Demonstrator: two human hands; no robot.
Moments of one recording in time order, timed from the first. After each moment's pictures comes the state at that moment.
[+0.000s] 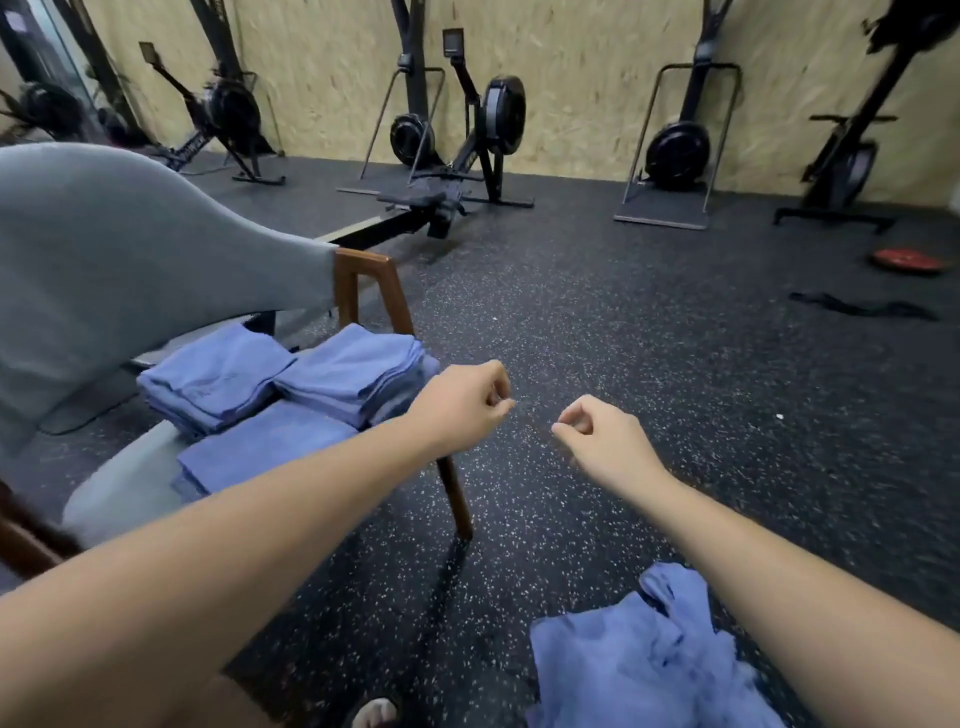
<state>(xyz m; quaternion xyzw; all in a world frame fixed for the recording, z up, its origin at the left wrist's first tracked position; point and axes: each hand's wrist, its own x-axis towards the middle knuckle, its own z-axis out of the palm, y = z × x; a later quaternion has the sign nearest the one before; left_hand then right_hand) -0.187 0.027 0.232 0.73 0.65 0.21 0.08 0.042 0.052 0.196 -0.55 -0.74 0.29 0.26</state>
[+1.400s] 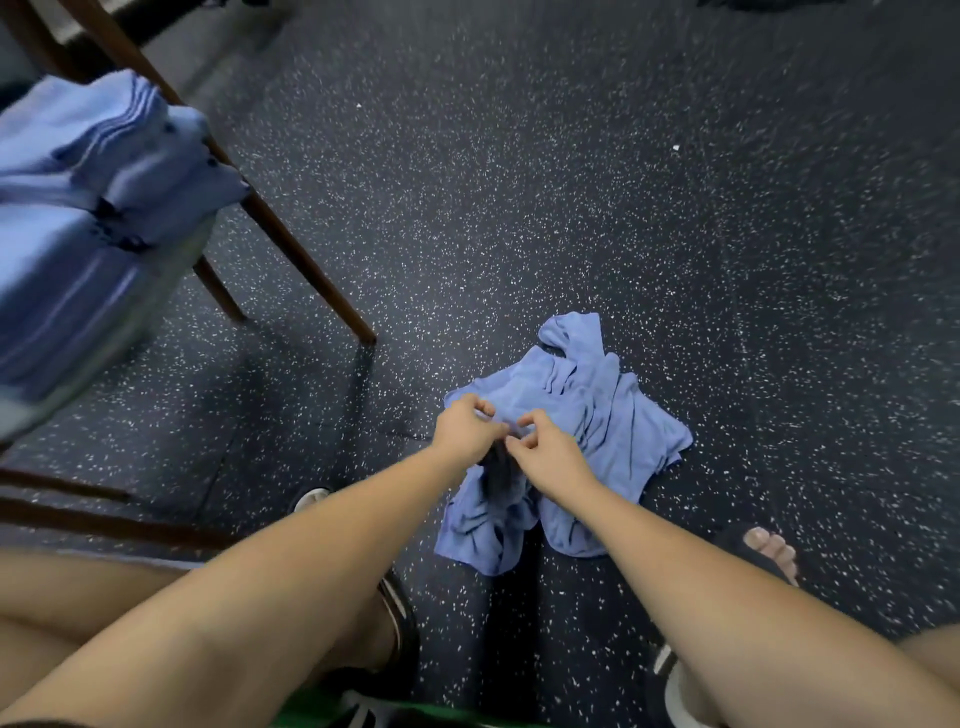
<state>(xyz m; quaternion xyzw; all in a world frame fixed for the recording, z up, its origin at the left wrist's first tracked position) 0.009 -0.108 -0.097 0.49 0.72 0.17 0.46 0.168 -0.139 -0.115 -0.67 -0.56 0.44 0.18</state>
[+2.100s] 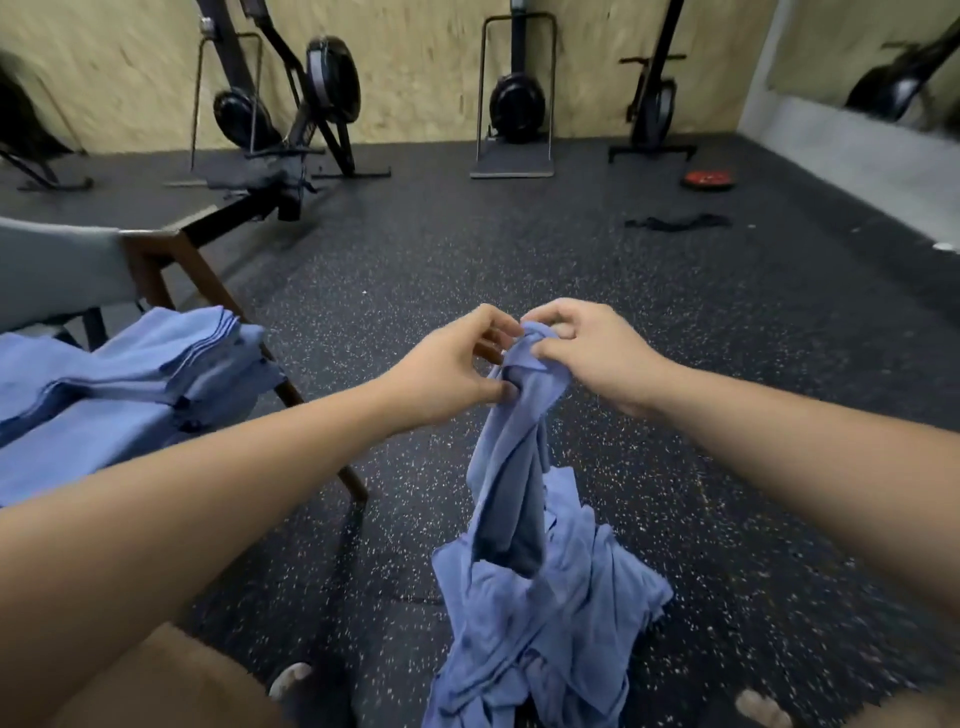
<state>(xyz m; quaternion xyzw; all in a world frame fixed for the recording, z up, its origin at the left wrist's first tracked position) 0.010 -0.042 0.251 0.79 0.47 0.26 0.30 0.230 -0.034 0.249 -0.53 -0.67 0.36 0.37</state>
